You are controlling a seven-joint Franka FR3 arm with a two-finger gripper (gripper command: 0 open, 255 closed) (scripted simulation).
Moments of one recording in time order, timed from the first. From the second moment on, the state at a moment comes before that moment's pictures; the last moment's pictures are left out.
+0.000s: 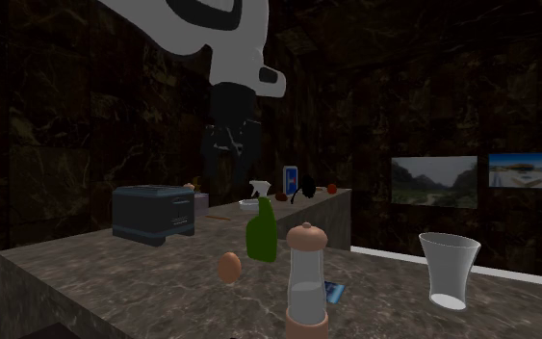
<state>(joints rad) -0.07 -0.50 -0.34 -2.37 -0.10 1.78 -0.14</state>
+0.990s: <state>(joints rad) -0.08 -0.12 -0.54 -2.21 0.00 2.04 -0.41</state>
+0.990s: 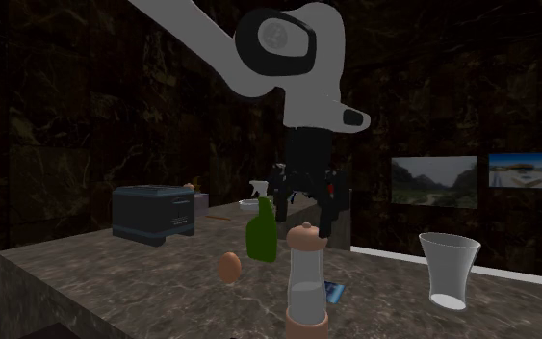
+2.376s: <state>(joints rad) -0.08 -0.10 -0.54 -2.24 0.01 2.09 -0.42</state>
